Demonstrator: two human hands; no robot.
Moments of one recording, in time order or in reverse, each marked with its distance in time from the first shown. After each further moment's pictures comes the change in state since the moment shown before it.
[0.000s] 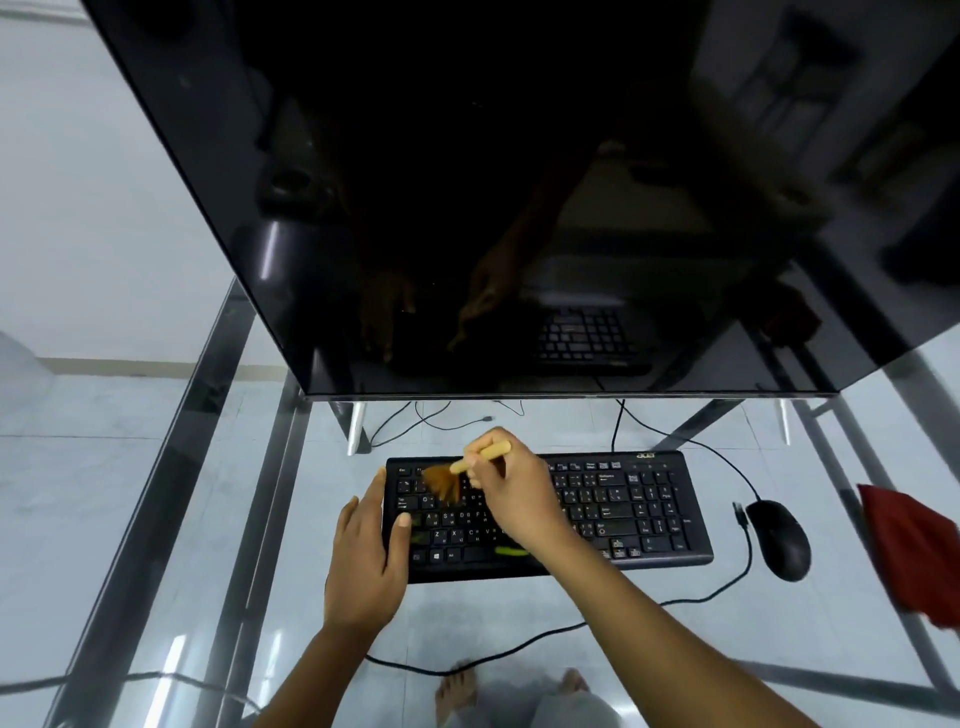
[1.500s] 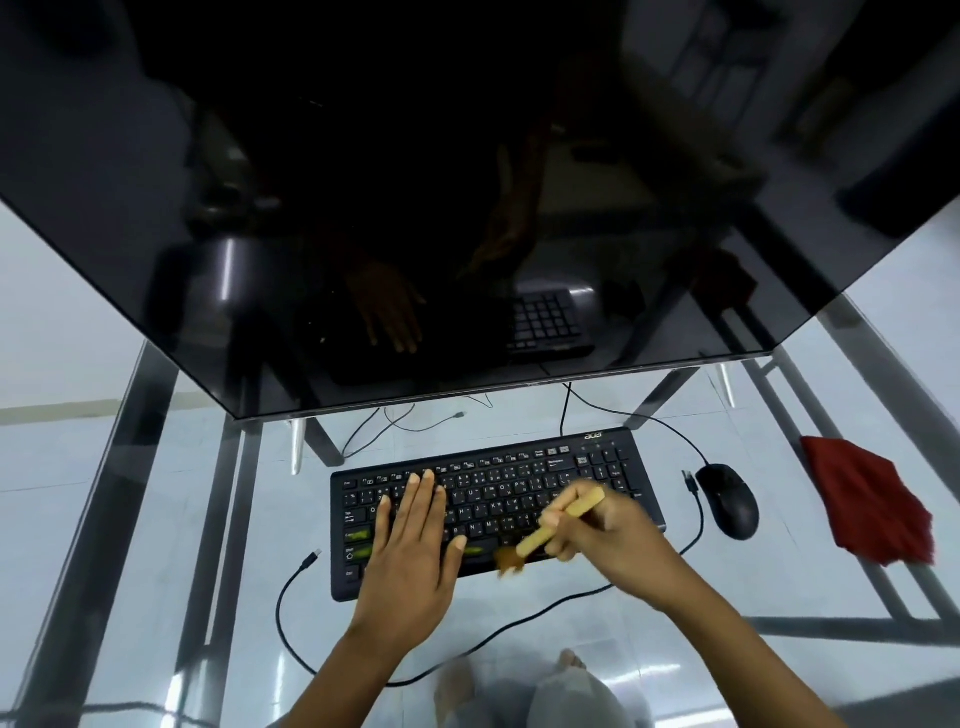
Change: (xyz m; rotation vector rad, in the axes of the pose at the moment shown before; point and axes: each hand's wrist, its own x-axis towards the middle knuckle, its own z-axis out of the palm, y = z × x) left_hand 0.001 0.053 0.062 0.562 -0.307 0.380; right_hand -0.072 0.061 -0.123 0.211 -0.116 0.220
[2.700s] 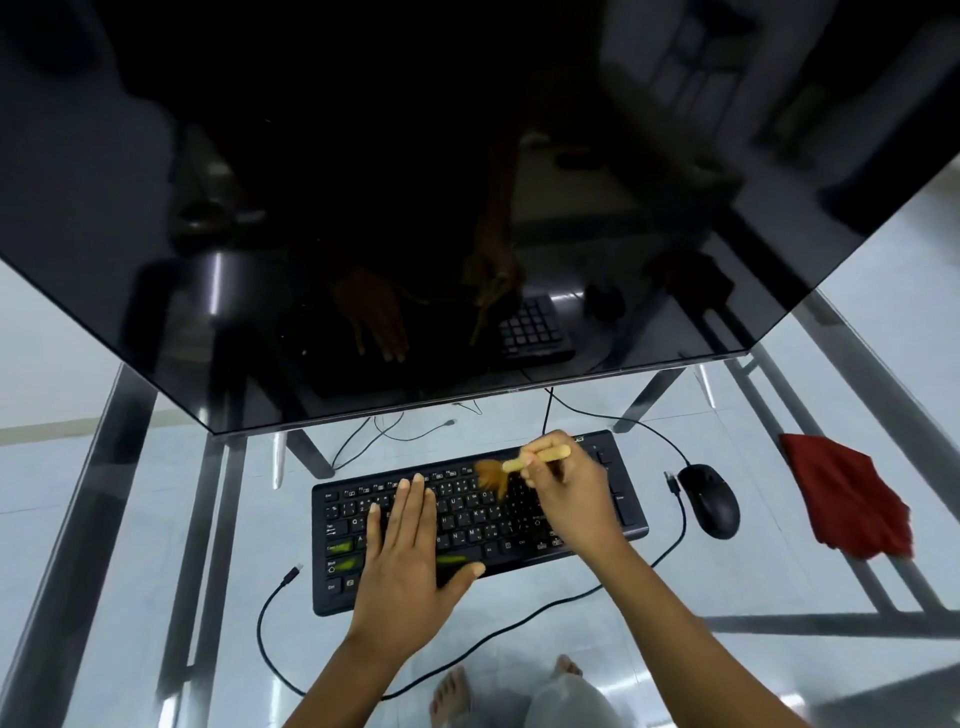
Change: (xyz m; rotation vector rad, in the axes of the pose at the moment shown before) left_hand 0.001 0.010 0.008 0.090 -0.003 0.003; right_hand 0.044 0.005 0.015 -0.174 0.414 -0.170
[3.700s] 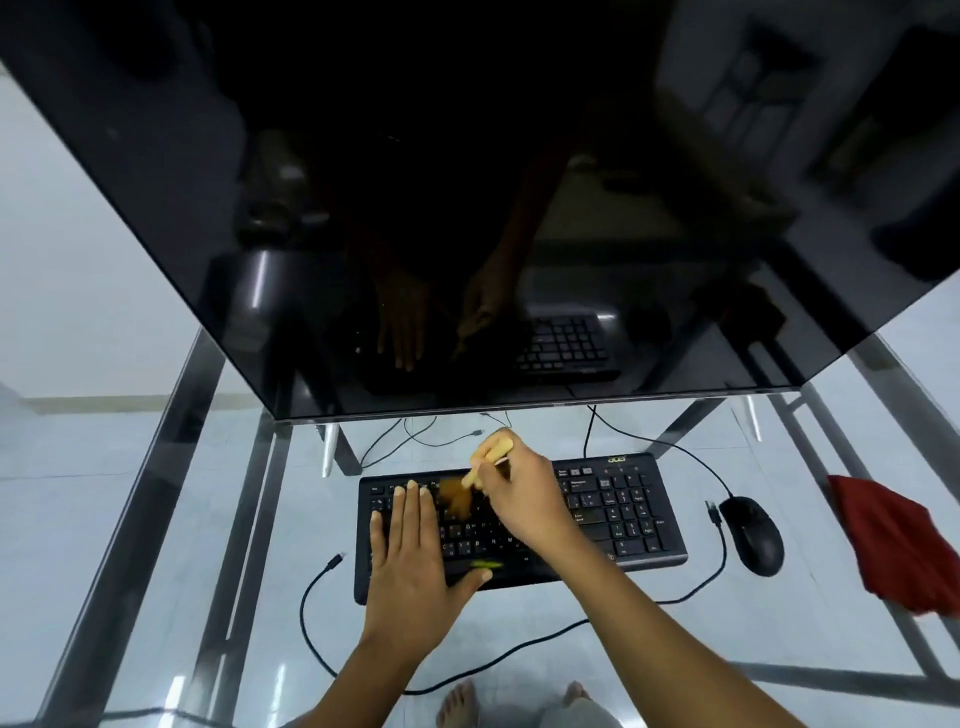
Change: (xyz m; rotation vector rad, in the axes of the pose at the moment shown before) left_hand -0.011 -0.018 -0.003 0.005 0.006 -0.177; right_hand 0.008 -0.054 0.063 0.024 -0.241 -0.061
